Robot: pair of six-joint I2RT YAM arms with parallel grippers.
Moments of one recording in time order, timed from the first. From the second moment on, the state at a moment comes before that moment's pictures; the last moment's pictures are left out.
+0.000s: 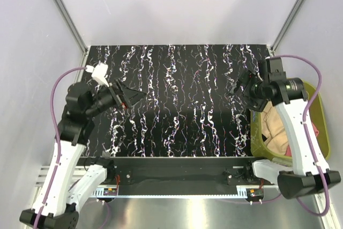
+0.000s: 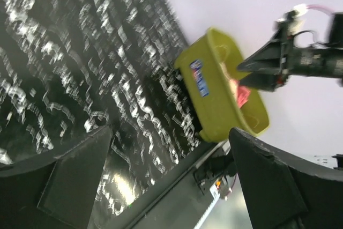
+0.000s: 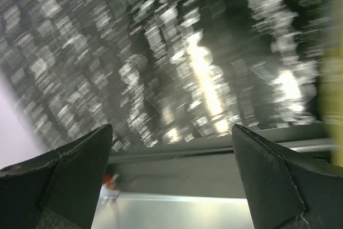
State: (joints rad) left arm -0.20 0.72 0.95 -0.42 0.59 -0.67; right arm 0.16 1.14 1.43 -1.22 -0.13 0.70
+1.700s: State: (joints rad) left arm -0.47 0.99 1.35 -0.95 0.39 -0.35; right arm -0.44 1.40 1.36 -1.10 0.34 0.64
